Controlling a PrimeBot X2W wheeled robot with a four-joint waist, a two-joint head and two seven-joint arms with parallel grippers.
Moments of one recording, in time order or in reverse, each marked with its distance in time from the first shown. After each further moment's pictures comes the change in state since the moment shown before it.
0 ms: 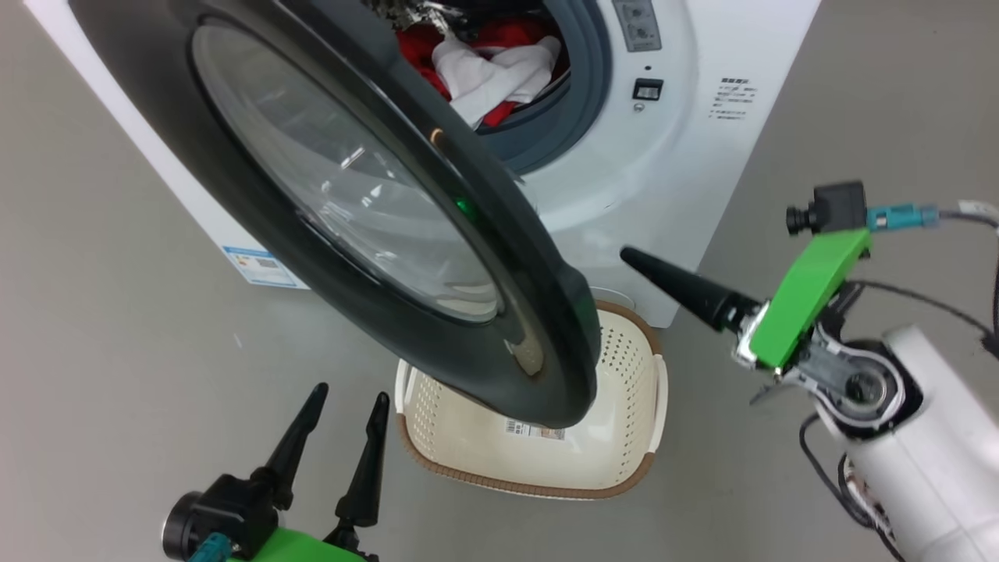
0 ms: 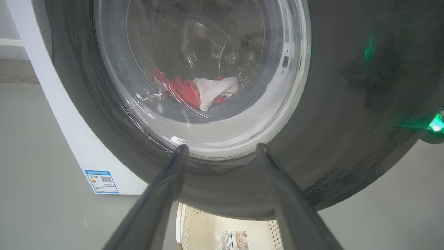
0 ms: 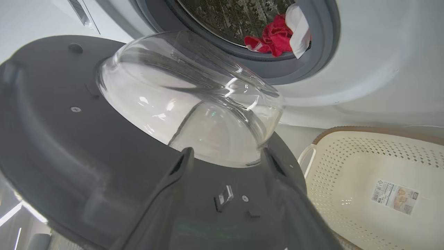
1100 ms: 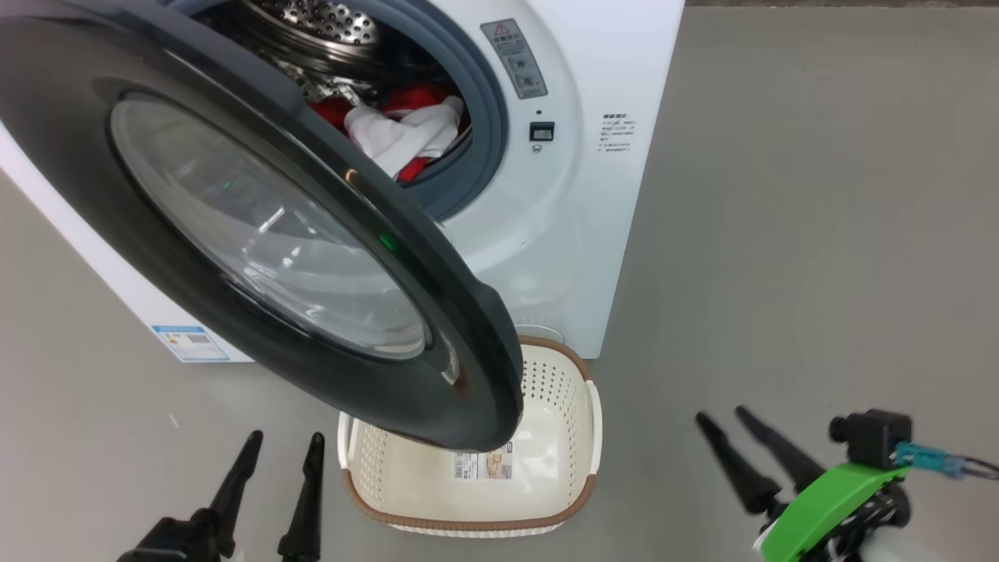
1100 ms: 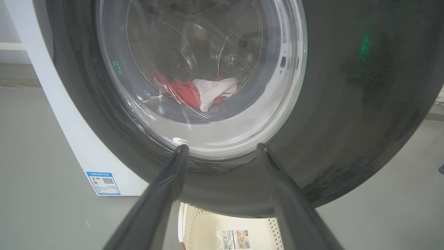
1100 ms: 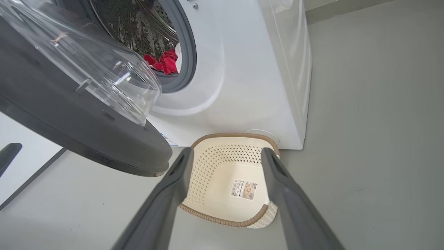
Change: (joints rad) left arm 0.091 0.018 0.115 0.017 -0.001 0.000 0.000; right arm 0.314 -0.137 0.289 0.111 -0.365 0.001 -0.719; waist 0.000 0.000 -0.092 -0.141
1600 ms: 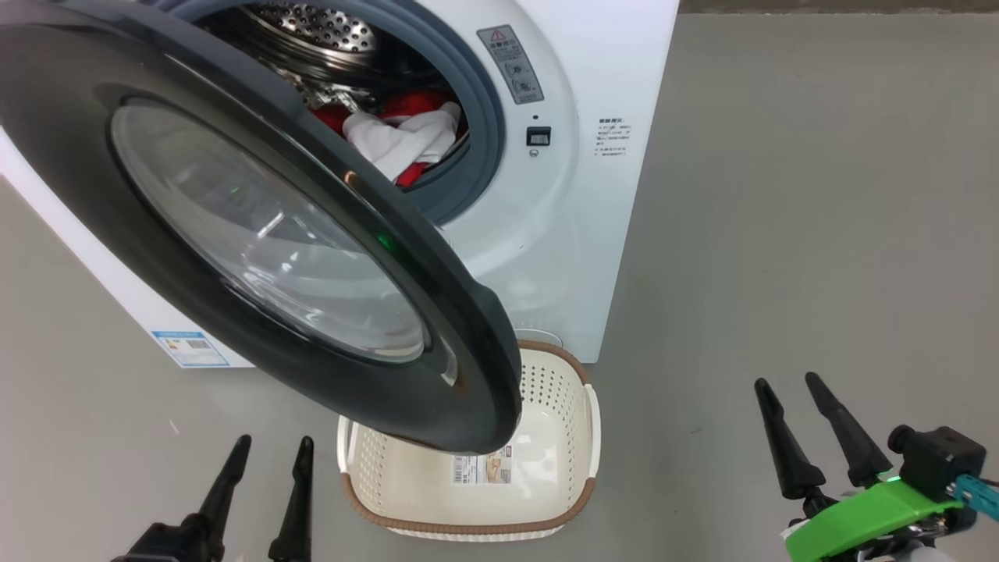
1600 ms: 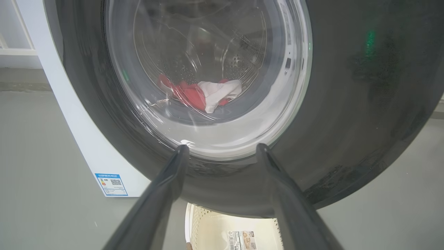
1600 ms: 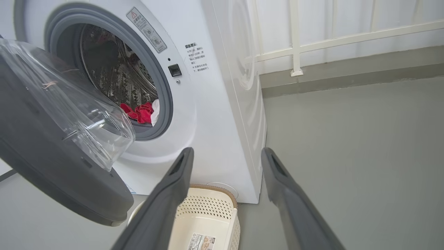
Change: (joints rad) left arm 0.013 0.000 0.028 -0.005 0.020 0.000 0.000; right arm 0.202 0.204 -0.510 -0.155 -0.523 0.000 -0.012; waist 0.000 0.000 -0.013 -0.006
